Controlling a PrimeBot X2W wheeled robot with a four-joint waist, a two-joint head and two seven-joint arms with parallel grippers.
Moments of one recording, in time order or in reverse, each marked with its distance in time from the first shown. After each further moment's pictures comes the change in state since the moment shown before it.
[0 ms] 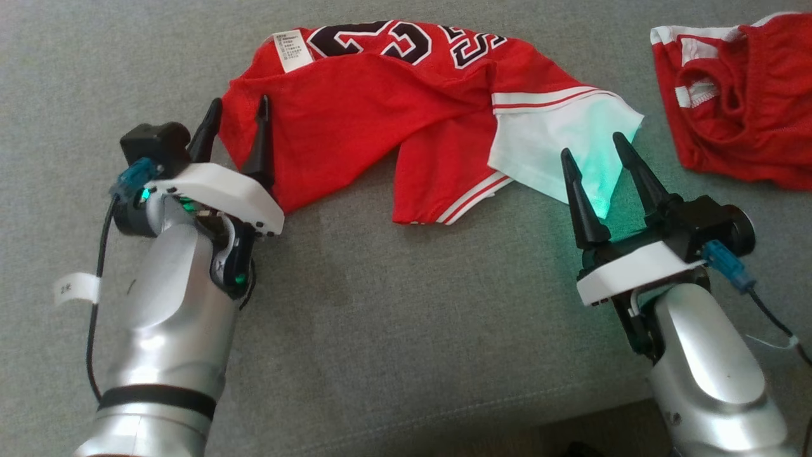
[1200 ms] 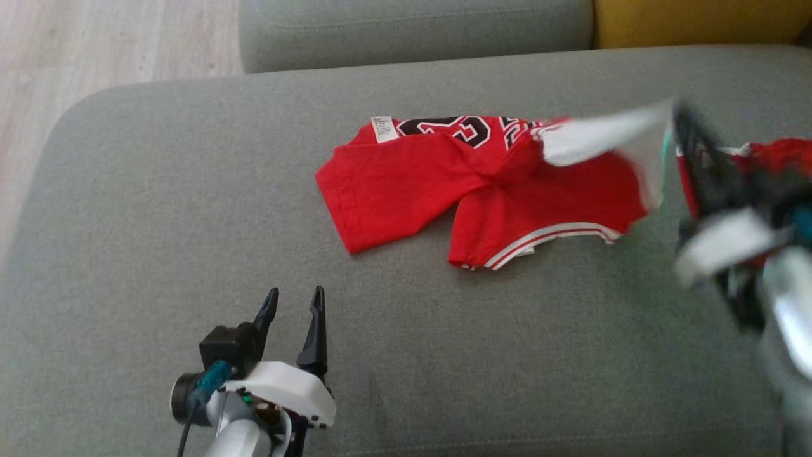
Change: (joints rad) left arm 0.596 0.014 -0.195 -0.447 -0.025 0.211 0.000; right arm -0.081 -0.304 0.095 0.038 0.040 0.000 -0.006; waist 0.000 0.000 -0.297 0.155
